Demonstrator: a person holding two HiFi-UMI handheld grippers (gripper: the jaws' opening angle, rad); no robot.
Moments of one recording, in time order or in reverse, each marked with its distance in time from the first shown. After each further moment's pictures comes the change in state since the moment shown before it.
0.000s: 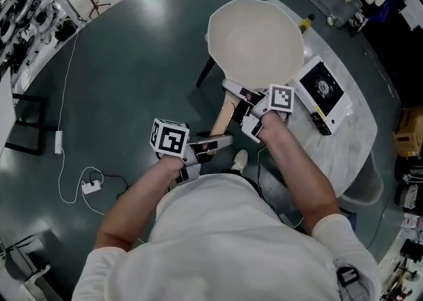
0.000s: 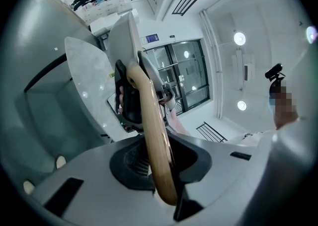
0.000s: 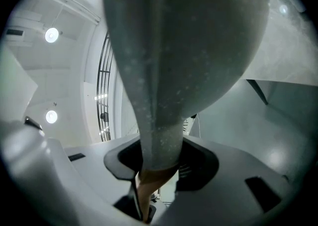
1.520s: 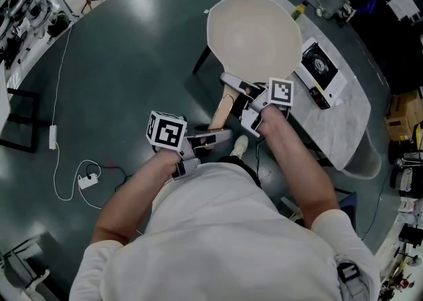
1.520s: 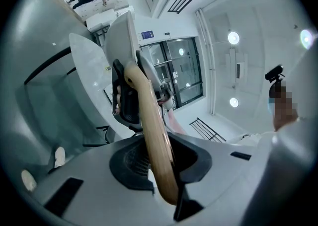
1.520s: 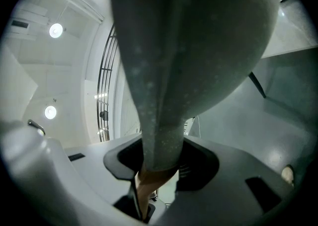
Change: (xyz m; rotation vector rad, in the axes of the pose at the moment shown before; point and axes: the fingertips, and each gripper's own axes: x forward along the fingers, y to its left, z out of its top) left arm -0.006 -0.014 -0.004 -0.030 0.016 -0.035; right arm -0.001 0.003 -0.009 0.019 0.004 -0.006
